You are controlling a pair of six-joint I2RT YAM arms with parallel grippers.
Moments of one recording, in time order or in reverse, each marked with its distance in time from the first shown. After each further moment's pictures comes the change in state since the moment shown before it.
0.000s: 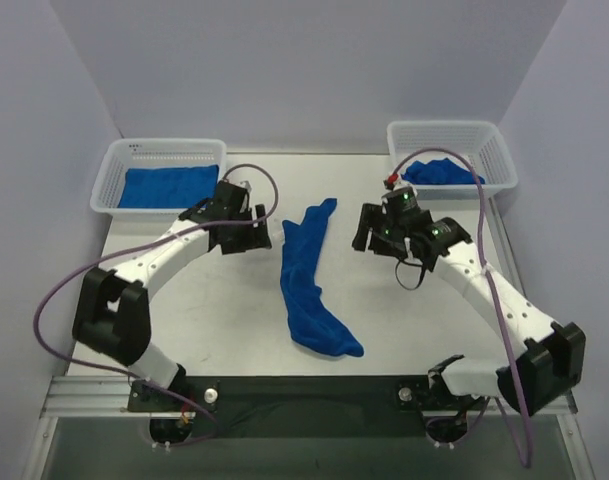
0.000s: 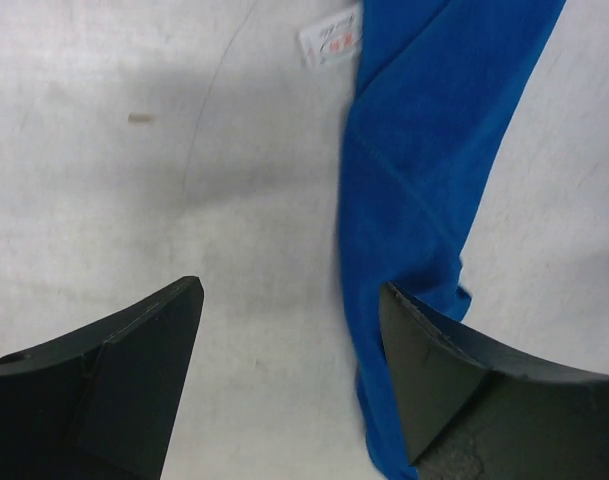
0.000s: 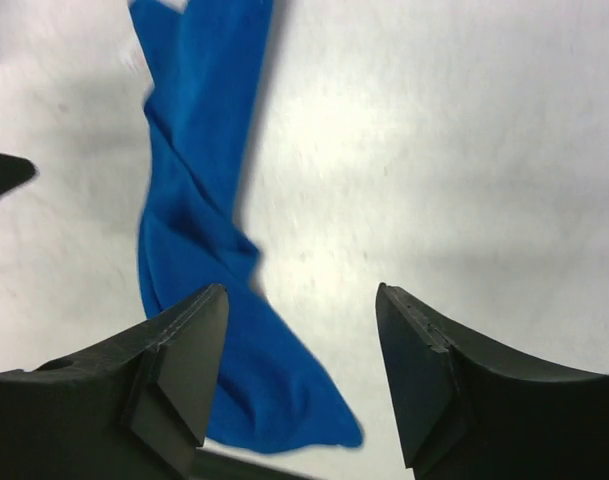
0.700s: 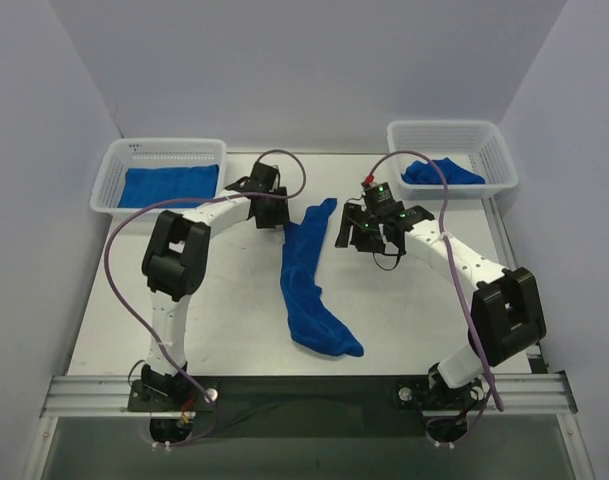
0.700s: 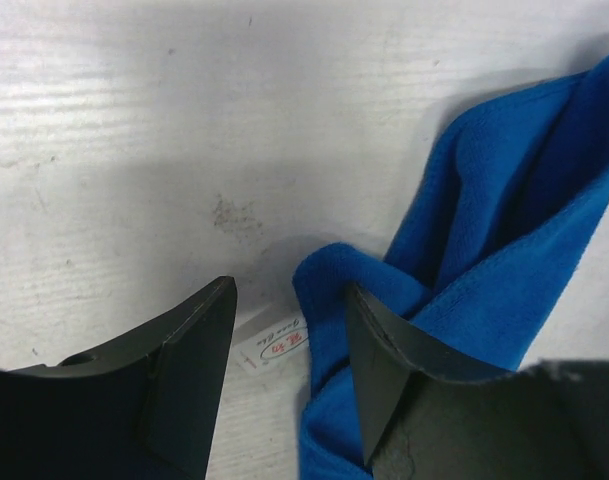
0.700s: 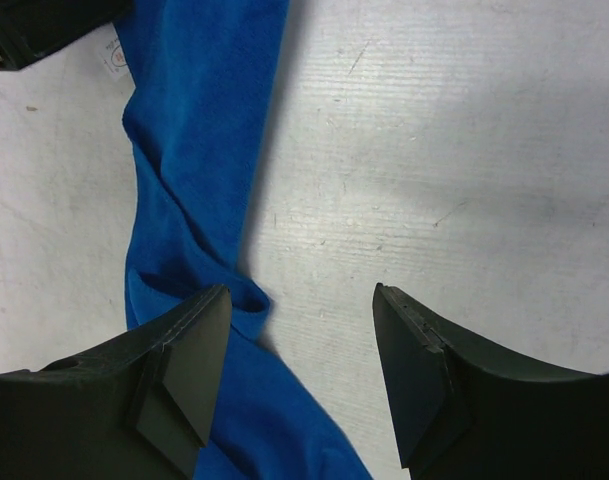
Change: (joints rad) left arm -0.007 0.639 0.485 0.158 -0.005 0.031; right arm -0.078 0.340 0.065 0.224 -0.146 -0.014
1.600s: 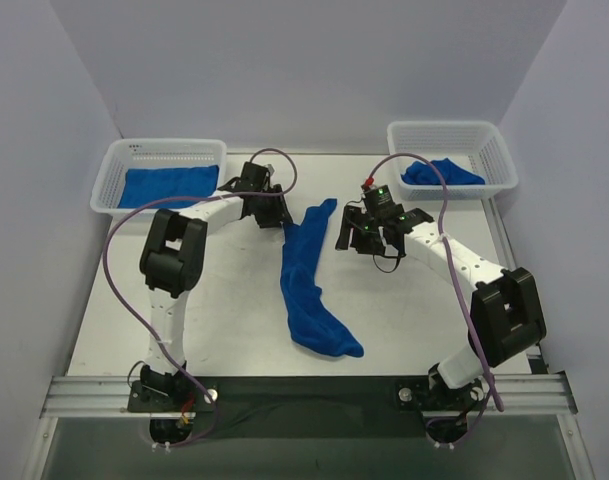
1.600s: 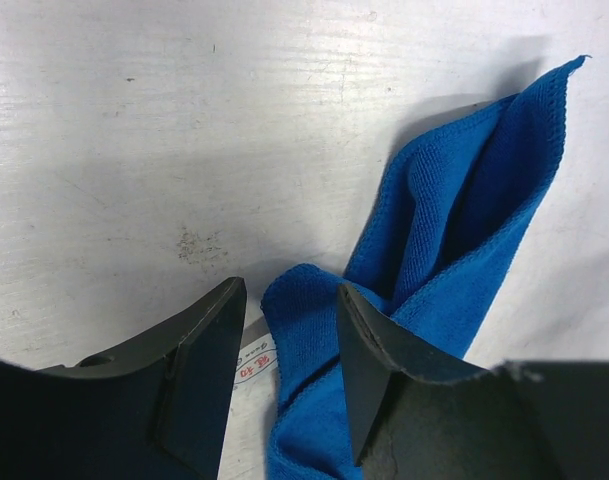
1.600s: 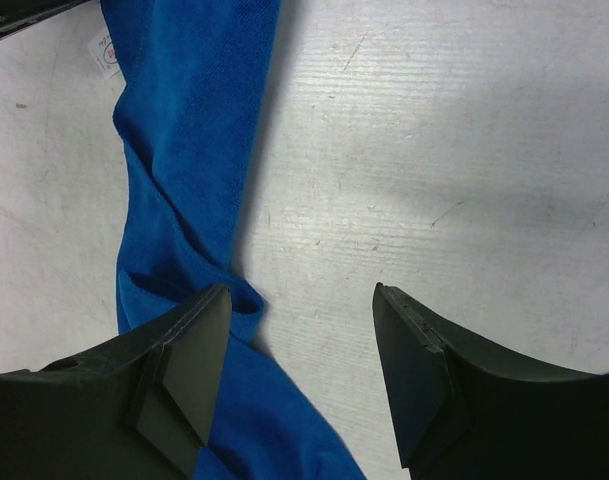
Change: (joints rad) left arm 0.053 0.033 -0.003 0.092 0.188 -0.082; right arm 0.000 0.000 -0.032 0.019 0.001 -0.003
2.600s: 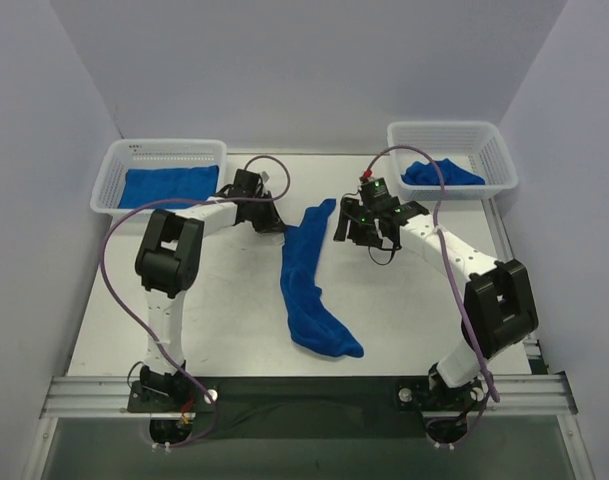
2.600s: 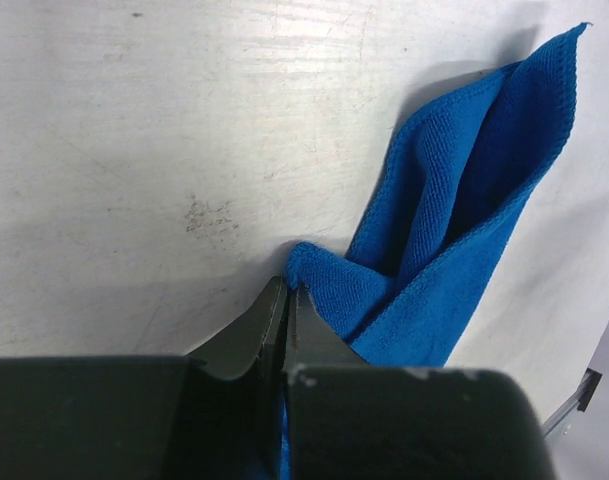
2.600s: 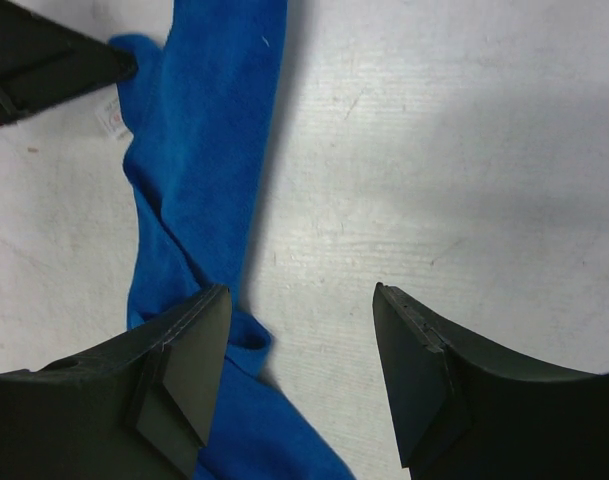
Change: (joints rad) left arm 0.037 -0.014 -0.099 0.094 0.125 -0.065; right arm -0.002 0.046 0.056 0.006 0.033 0.003
